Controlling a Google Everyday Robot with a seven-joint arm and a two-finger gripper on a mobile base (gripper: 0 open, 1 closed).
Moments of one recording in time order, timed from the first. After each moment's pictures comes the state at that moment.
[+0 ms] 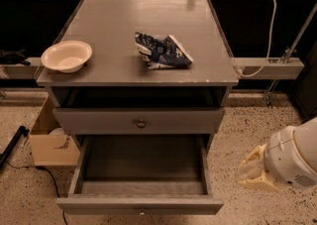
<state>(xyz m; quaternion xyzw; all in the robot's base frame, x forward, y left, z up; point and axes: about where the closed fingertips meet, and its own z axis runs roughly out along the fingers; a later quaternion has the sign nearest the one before) 0.330 -0.183 0.789 -0.60 0.77 0.13 0.17</state>
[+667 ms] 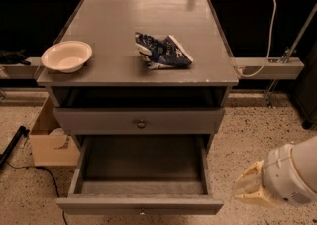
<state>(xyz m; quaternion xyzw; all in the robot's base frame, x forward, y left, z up) 0.315 -0.180 0.760 -0.58 0.78 0.16 0.18</state>
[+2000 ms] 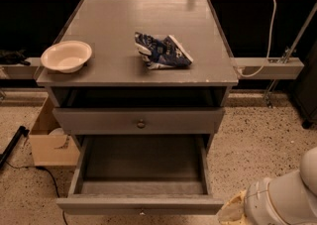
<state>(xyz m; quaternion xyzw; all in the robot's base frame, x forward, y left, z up) 0.285 -0.163 0.674 -0.56 0.79 0.19 0.16</state>
